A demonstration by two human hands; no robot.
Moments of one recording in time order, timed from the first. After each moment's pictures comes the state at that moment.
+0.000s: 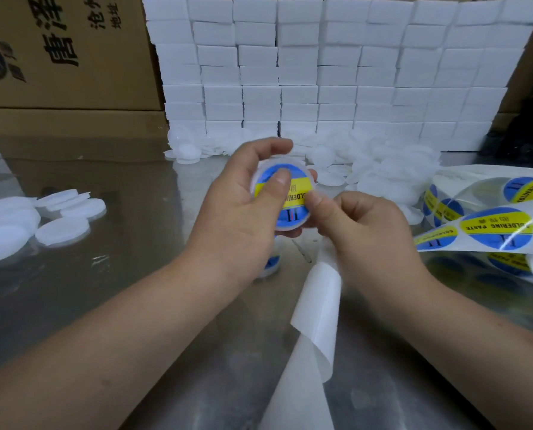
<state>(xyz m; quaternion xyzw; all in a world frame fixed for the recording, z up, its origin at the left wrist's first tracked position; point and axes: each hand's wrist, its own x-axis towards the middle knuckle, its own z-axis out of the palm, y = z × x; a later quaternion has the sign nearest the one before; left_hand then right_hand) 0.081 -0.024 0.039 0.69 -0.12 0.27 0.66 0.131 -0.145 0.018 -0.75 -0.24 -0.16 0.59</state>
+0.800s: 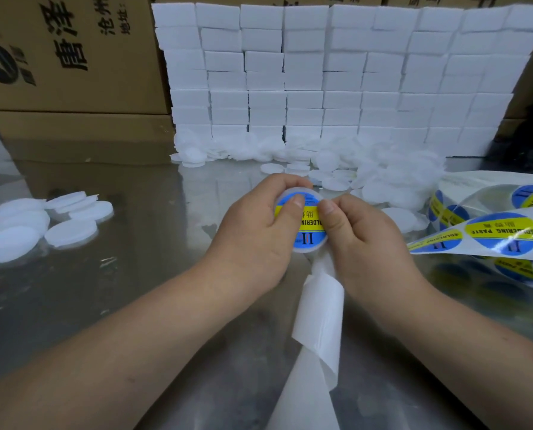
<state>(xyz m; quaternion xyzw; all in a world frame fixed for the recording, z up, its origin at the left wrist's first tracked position) 0.092 -0.021 0.026 0.80 -0.07 0.27 0.54 0.129 -0.142 0.017 -0.79 -0.29 -0.17 0.52</state>
